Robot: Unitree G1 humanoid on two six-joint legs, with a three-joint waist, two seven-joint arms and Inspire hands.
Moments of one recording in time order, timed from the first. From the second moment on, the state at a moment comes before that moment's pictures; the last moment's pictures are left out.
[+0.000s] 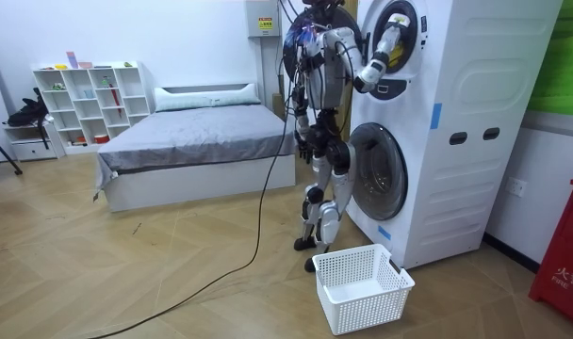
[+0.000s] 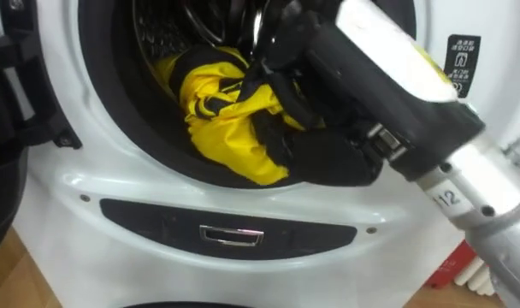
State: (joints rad) left arm 0.31 0.21 0.18 0.97 0.52 0.10 0.30; right arm -0.11 -0.57 -0.18 -0.73 -0.12 -0.01 0.40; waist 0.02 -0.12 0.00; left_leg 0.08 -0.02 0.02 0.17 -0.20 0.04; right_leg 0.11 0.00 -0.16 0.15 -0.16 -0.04
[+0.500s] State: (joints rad) left arm 0.32 0.19 0.26 1.01 0.52 0.08 0.31; right arm 0.00 -0.55 -0.21 -0.74 -0.10 -0.11 0.29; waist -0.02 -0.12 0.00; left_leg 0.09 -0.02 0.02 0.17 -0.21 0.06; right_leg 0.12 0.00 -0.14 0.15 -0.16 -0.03
